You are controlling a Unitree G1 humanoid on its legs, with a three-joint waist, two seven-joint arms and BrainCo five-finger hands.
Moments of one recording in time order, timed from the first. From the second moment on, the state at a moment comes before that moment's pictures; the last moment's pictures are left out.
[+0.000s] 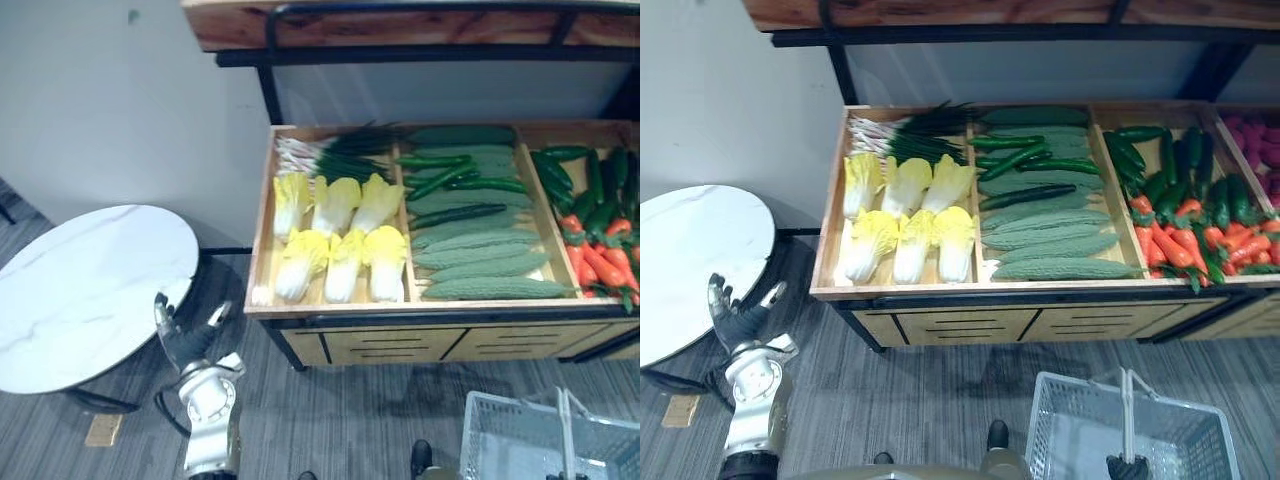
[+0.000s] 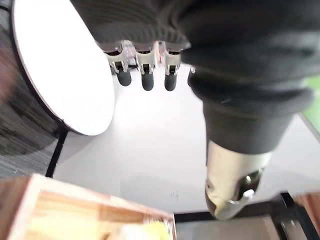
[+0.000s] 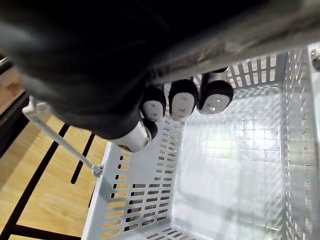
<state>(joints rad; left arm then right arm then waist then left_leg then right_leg) 0.03 0.09 0.22 0.17 -0.03 -0.23 0.52 0.21 -0.18 -0.42 0.94 -0.26 -0.18 -0.34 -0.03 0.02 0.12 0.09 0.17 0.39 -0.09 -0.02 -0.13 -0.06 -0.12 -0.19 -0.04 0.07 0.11</state>
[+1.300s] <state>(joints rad) -0.53 0.33 0.15 0.91 0.01 -0.11 0.35 0.00 -0.31 -0.30 0.87 -0.28 -0.19 -0.30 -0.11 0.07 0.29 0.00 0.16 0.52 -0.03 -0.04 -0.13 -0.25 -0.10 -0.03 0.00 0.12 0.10</state>
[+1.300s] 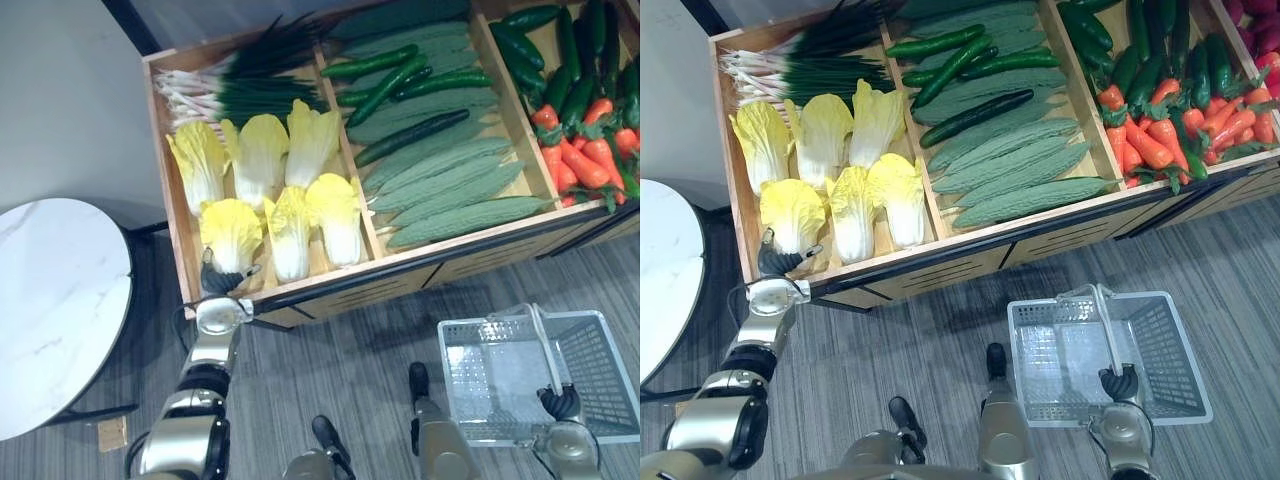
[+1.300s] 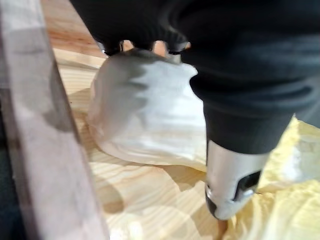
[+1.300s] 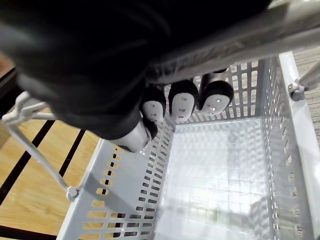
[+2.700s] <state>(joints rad) -0.35 -0.01 0.36 0.29 0.02 0.00 0.76 0.09 -0.21 -0.31 0.92 -0.29 -0.22 -0.37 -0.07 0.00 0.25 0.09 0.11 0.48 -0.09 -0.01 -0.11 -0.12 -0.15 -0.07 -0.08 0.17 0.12</state>
